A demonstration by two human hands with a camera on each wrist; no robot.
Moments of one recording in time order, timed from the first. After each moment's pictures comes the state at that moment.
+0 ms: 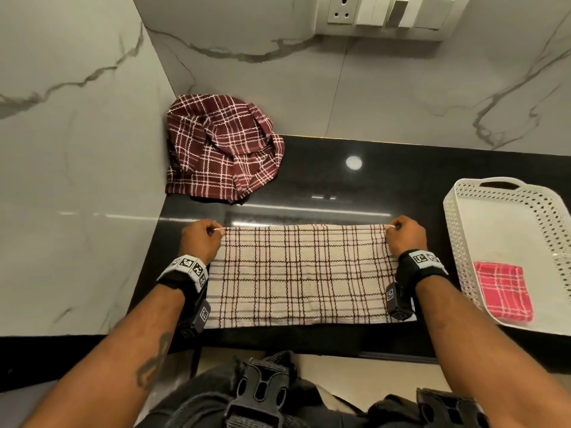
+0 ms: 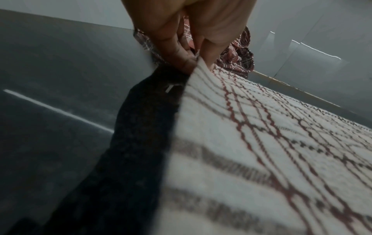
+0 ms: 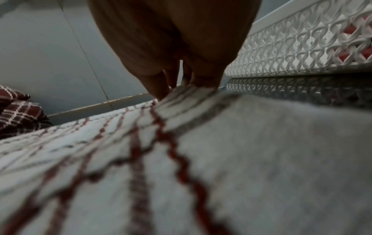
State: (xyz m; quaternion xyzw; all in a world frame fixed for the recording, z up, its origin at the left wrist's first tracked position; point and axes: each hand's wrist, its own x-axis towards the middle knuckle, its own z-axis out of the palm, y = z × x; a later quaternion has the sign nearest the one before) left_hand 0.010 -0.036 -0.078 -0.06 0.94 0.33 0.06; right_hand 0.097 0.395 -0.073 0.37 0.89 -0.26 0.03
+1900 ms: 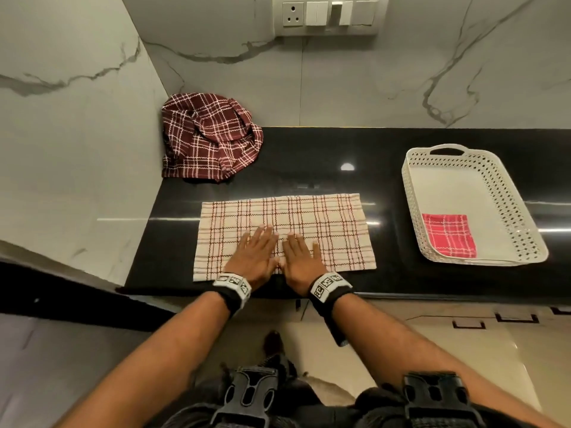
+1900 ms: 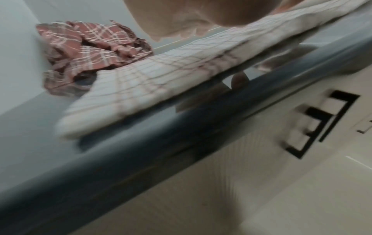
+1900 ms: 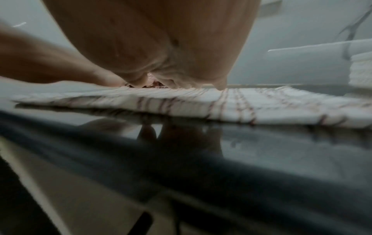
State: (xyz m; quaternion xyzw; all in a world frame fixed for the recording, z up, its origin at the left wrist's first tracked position) left_hand 0.177 0.060 -0.086 0.31 0.93 -0.02 0.17; right_hand 0.231 0.224 -0.087 -0.03 0.96 -0.16 0.23
